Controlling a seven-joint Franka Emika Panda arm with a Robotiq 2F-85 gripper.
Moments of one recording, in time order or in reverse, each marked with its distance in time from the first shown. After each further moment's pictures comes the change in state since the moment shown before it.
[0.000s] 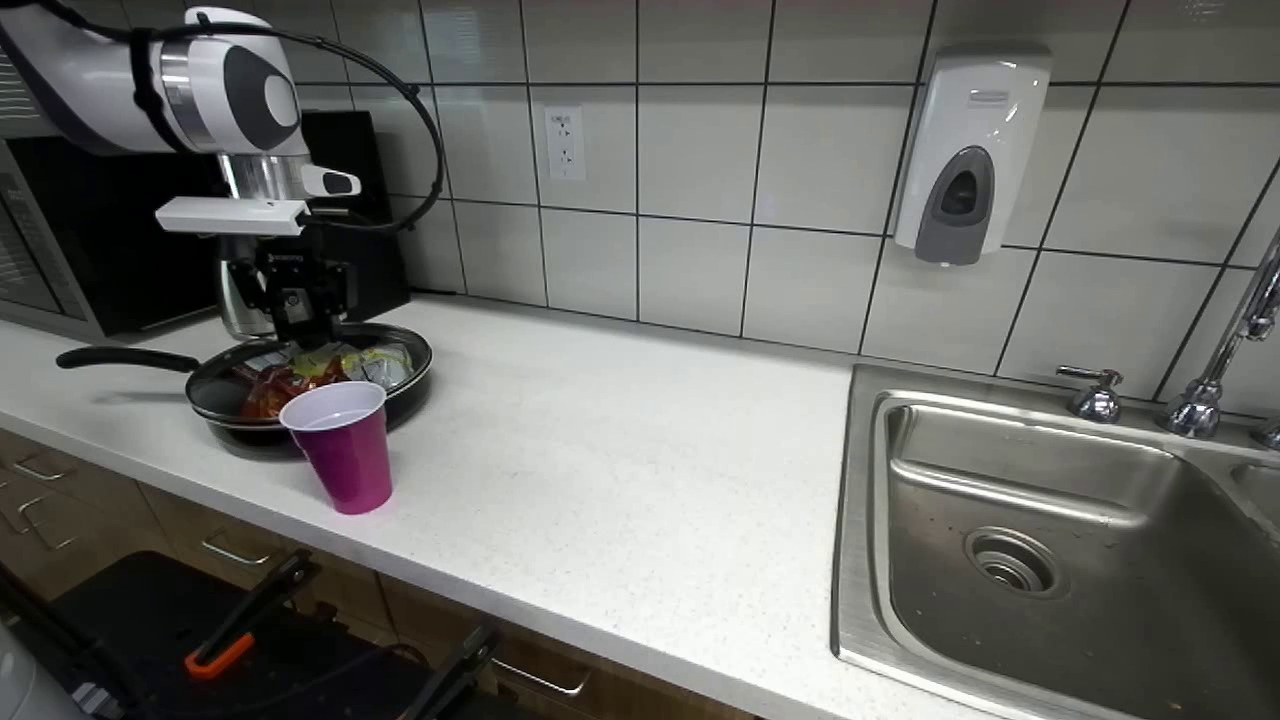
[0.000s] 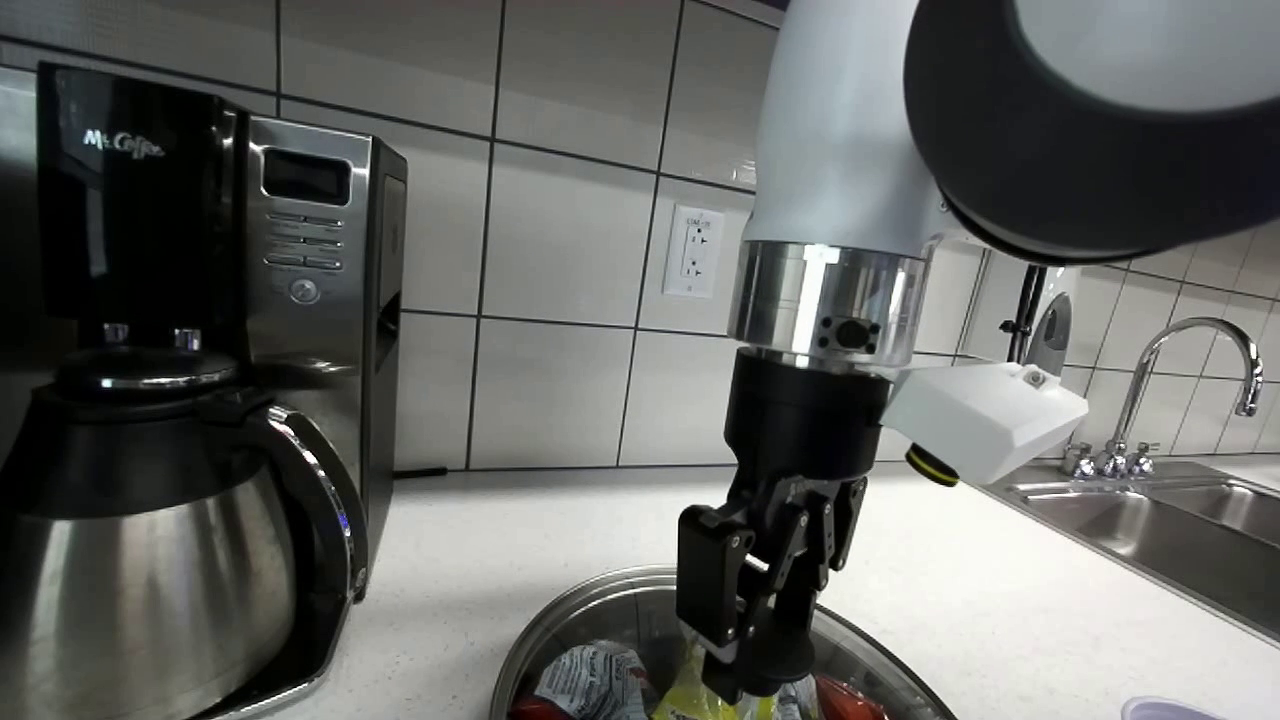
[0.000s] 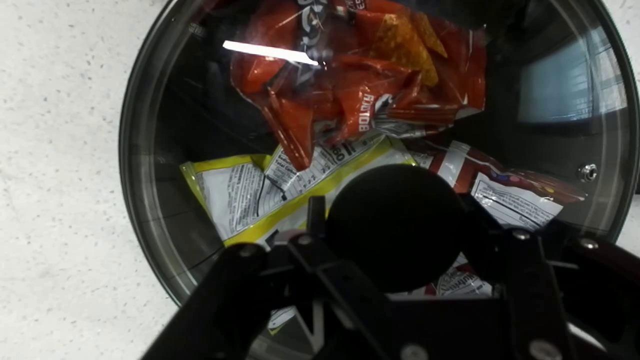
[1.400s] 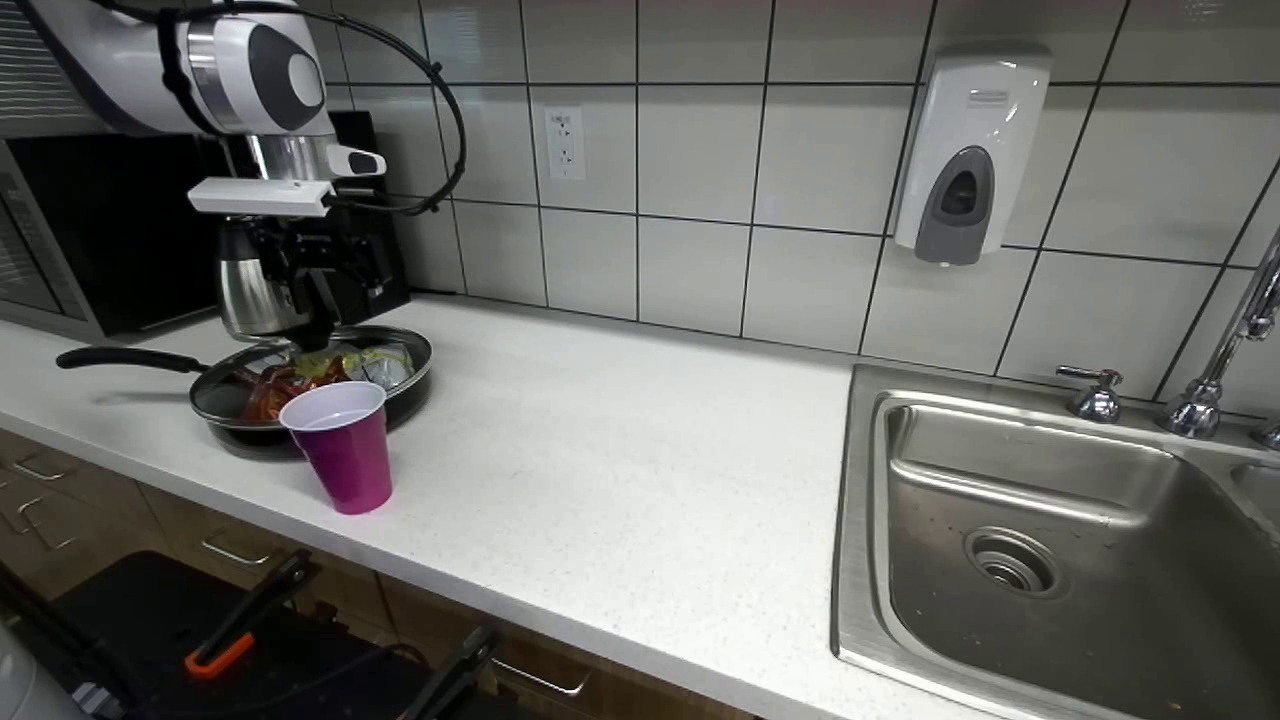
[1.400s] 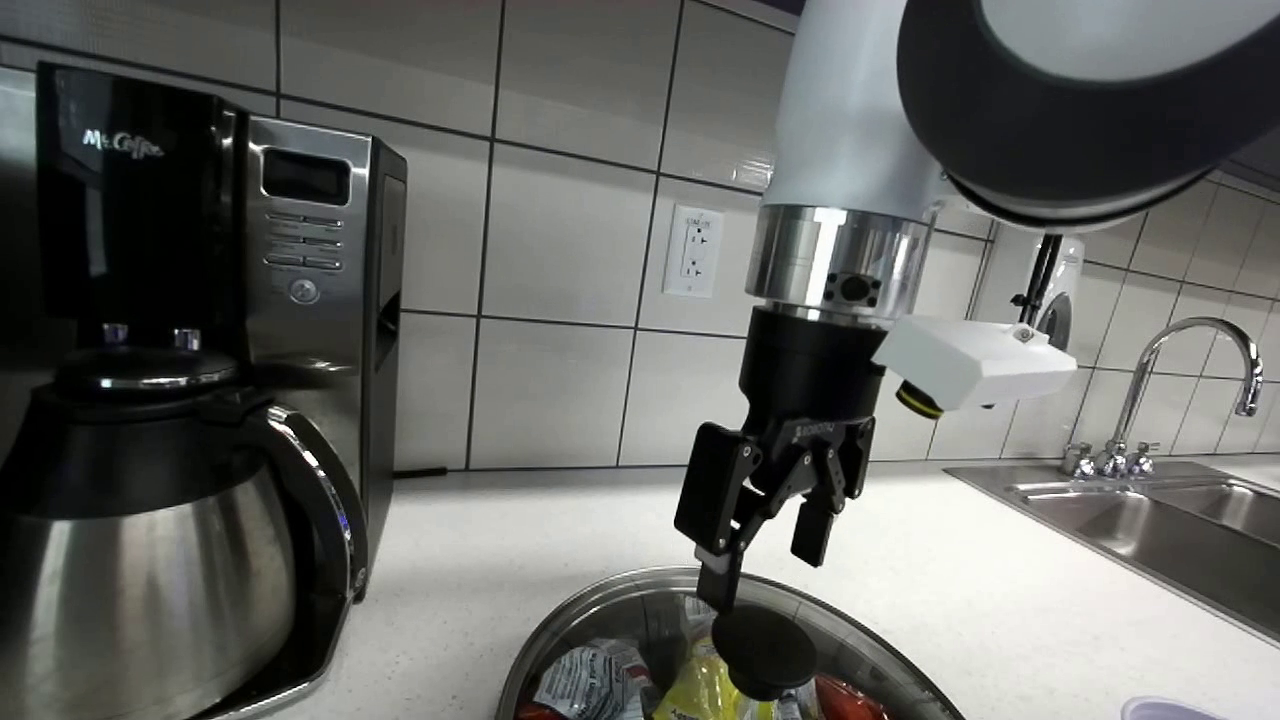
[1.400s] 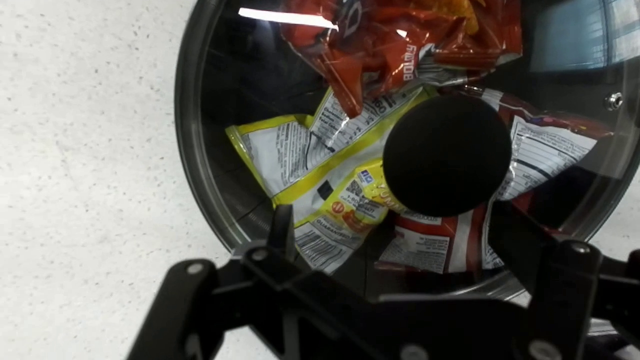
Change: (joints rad) arm -0.020 -0.023 -0.036 0.025 -0.002 -0.005 -0.001
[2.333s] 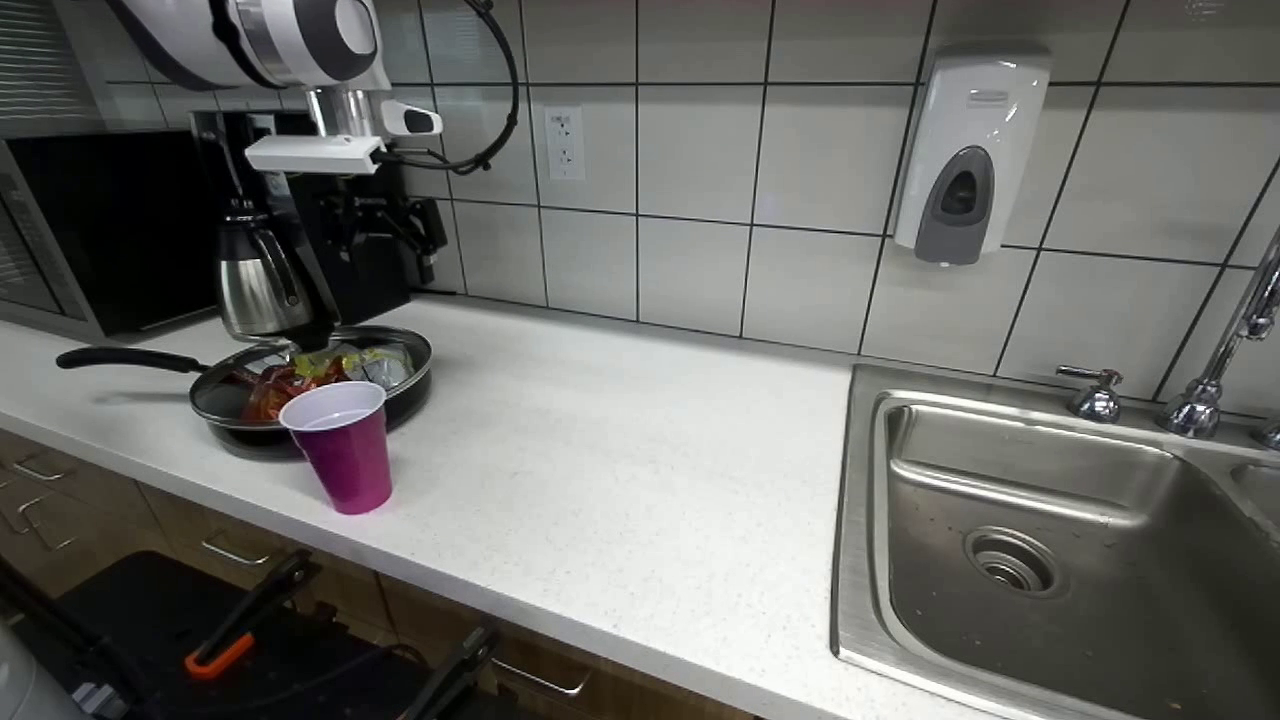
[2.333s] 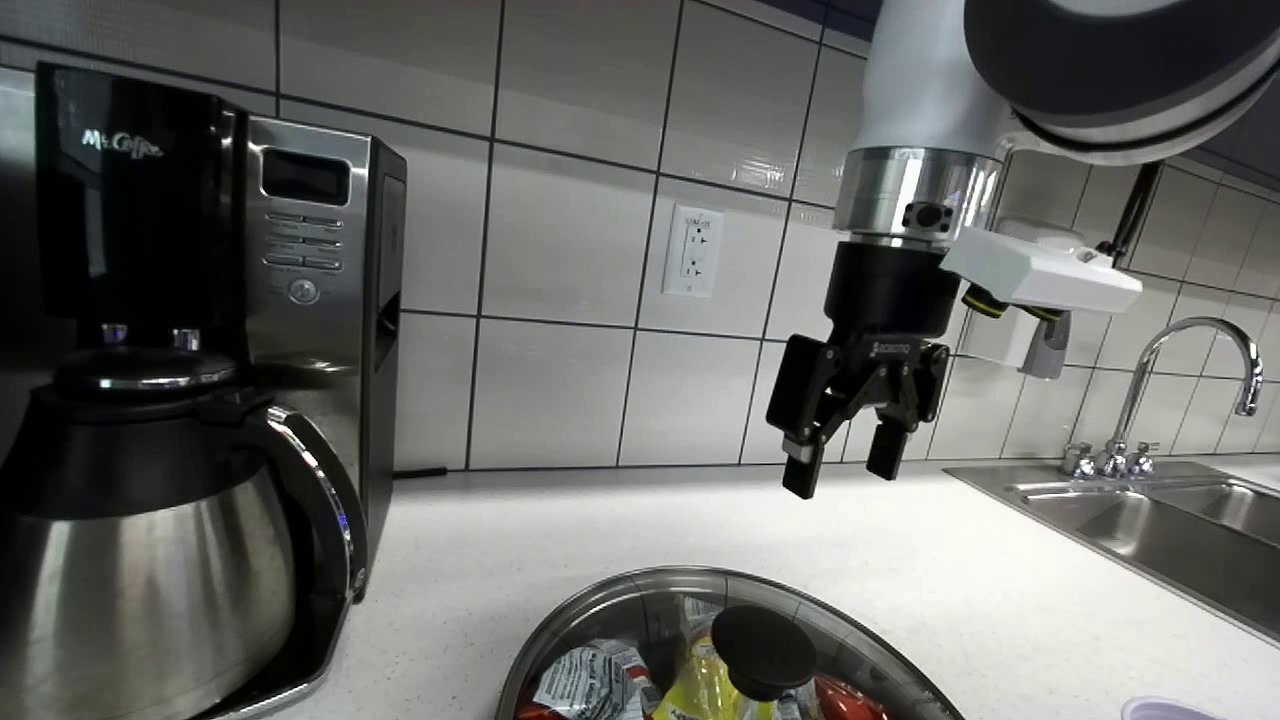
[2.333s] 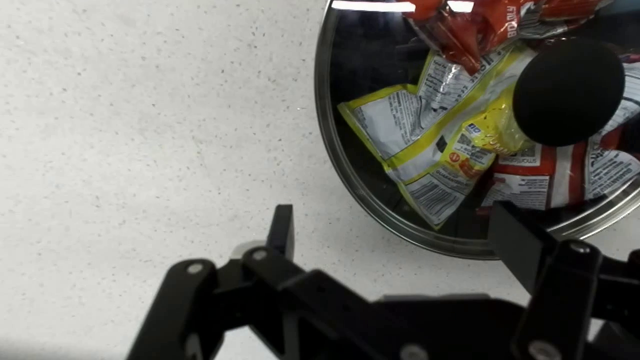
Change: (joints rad) arm -0.081 -0.103 -0.059 -0.013 0.000 -0.068 0.001
